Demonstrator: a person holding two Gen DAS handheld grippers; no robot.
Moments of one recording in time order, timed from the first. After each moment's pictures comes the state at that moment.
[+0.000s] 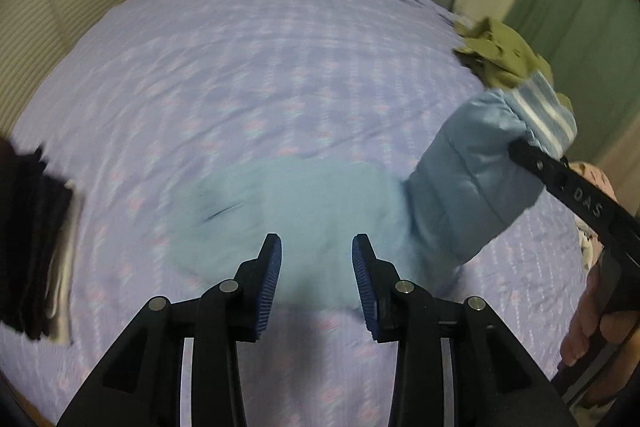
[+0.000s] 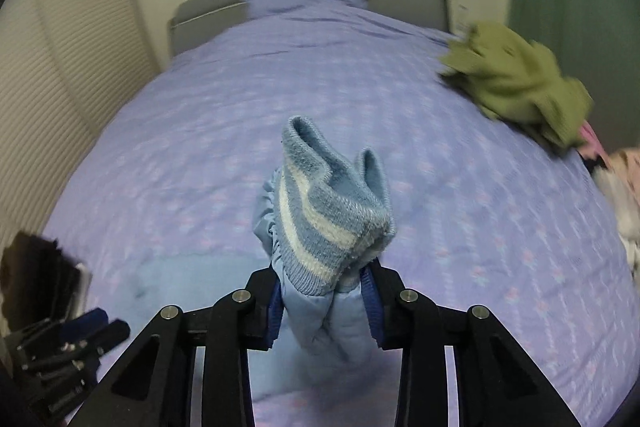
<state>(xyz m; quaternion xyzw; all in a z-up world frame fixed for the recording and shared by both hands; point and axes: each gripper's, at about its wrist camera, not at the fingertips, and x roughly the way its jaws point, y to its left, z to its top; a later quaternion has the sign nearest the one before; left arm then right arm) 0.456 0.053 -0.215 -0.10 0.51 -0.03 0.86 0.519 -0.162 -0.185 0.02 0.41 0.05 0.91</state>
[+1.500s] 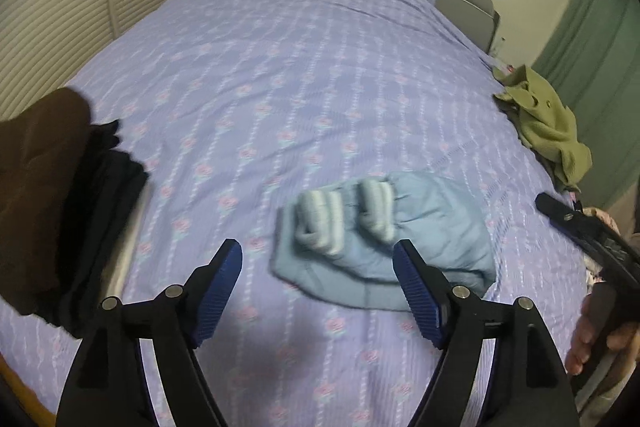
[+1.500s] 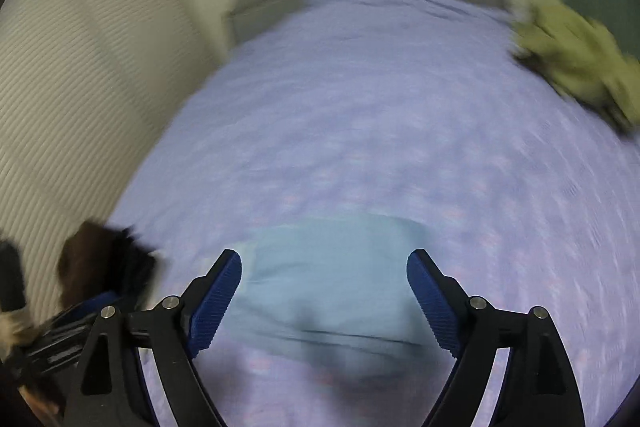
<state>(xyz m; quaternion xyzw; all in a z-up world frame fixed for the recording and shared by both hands) 0.442 0.136 -0.212 -0.13 0.47 0.01 0.87 0.488 -0.148 -0.205 0.12 0.44 0.12 0.88</state>
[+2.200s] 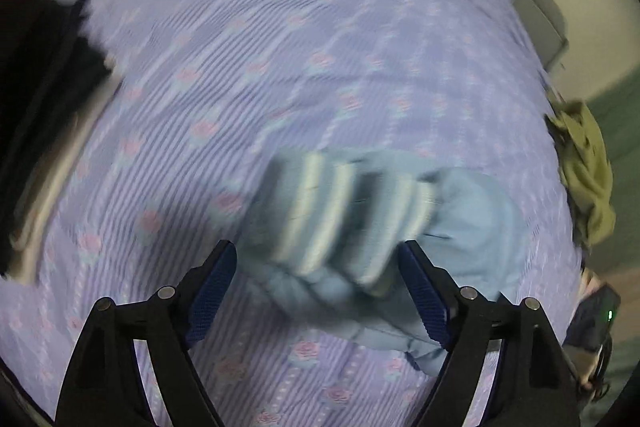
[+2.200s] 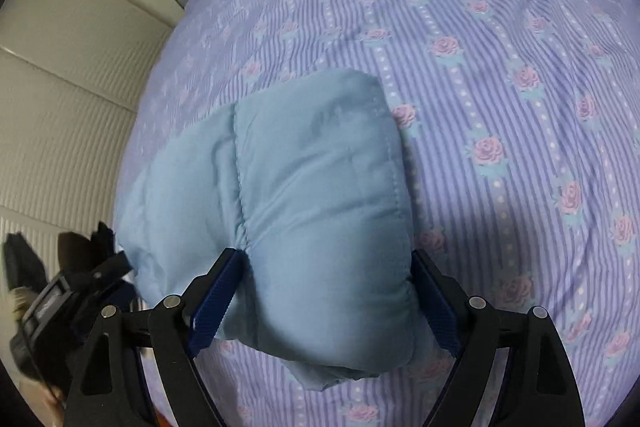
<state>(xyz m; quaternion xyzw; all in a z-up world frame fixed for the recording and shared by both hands) 0.492 0.158 -0.320 -0.28 0.55 0.09 0.78 0.525 -0.150 -0.348 0.23 0.57 0.14 0.78</state>
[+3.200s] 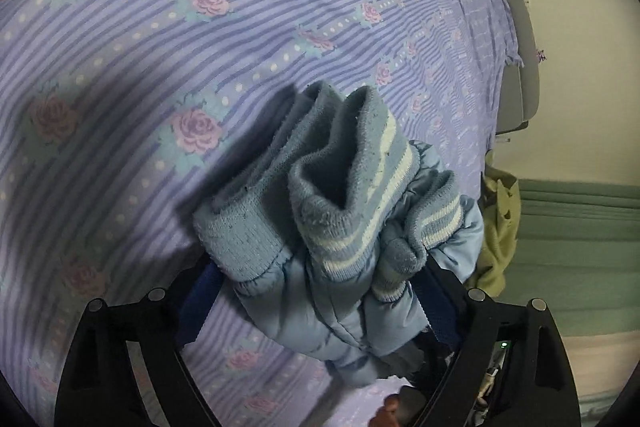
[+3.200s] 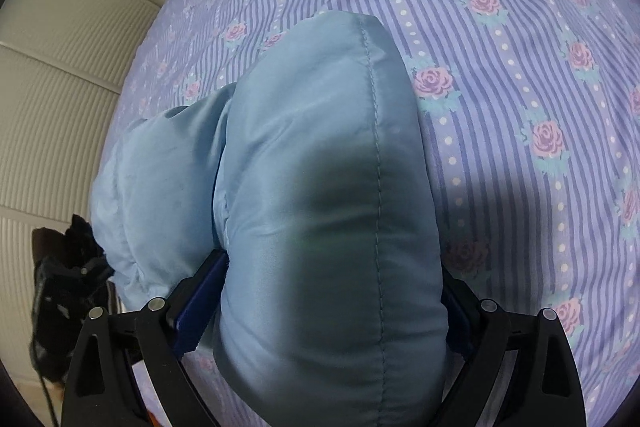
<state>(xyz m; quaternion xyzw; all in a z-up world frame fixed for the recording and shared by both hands) 0.486 0.187 -0.401 -0.53 0.51 0.00 0.68 0.555 -0.116 -0.396 0.21 0.59 0.14 0.76</state>
